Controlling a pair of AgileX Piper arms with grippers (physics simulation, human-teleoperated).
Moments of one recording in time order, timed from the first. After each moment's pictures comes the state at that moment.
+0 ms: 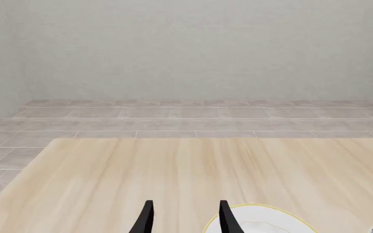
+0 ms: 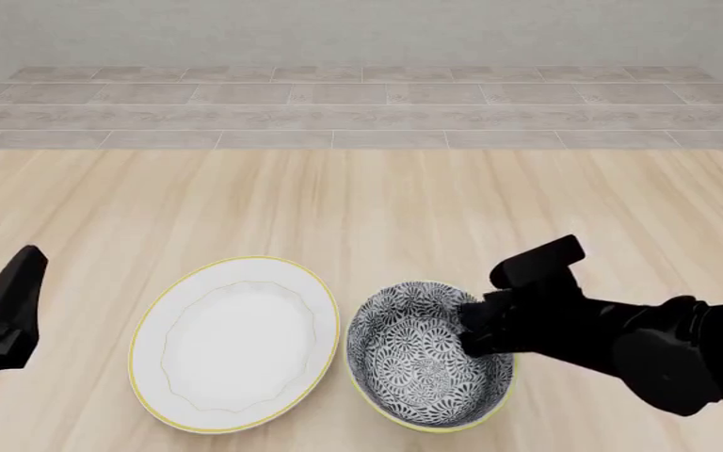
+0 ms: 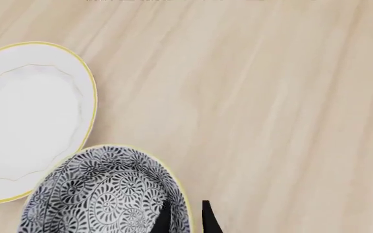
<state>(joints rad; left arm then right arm) -0.02 0.35 0.00 -0.34 -0.01 0.52 1.45 -0.39 -0.26 0.07</state>
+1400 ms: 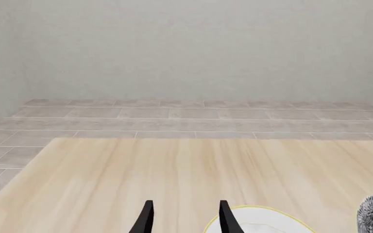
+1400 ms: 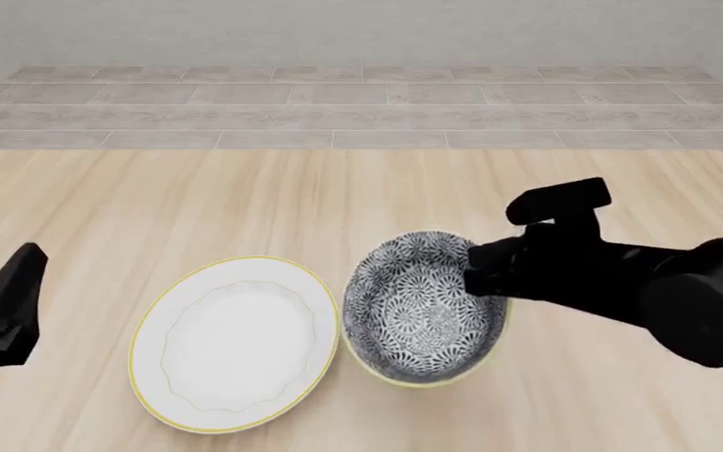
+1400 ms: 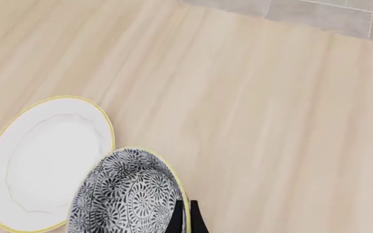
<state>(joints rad) -0.01 0.37 0.00 -0.36 -0.02 0.51 1.29 -0.53 -0.07 0.18</state>
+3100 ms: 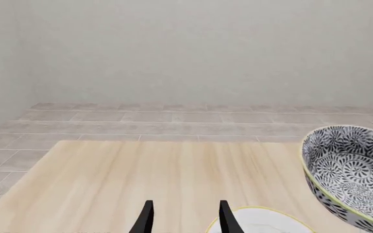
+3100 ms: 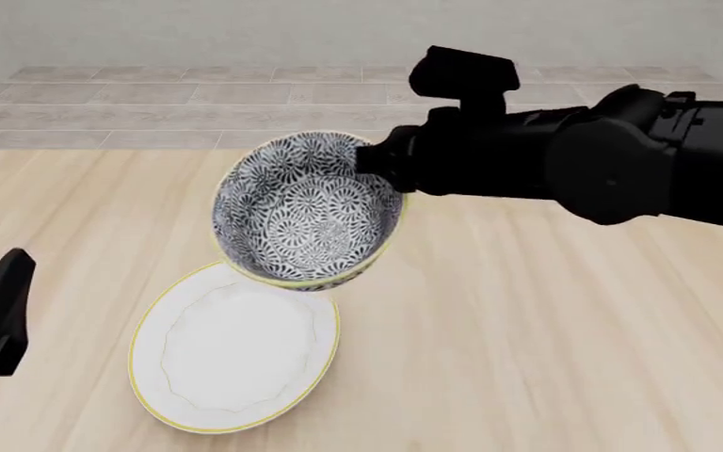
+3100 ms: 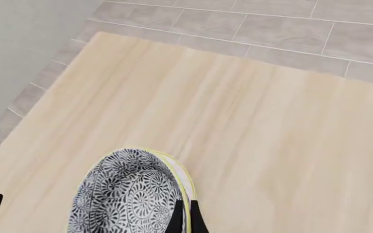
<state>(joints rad) 0.00 0.26 0.00 -0.27 -0.01 0.70 1.43 -1.01 0.16 0.37</state>
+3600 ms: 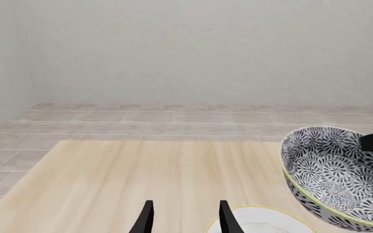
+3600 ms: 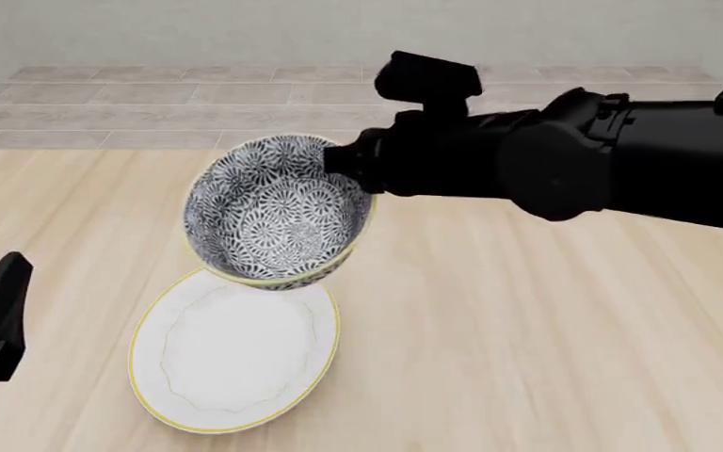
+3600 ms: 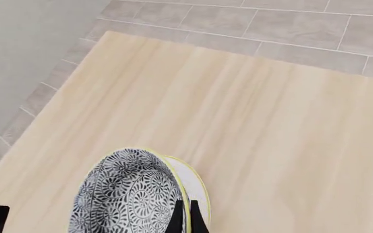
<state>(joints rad) 0.00 0.22 0.00 -0.23 -0.01 0.74 1.52 -1.08 0.13 0.42</state>
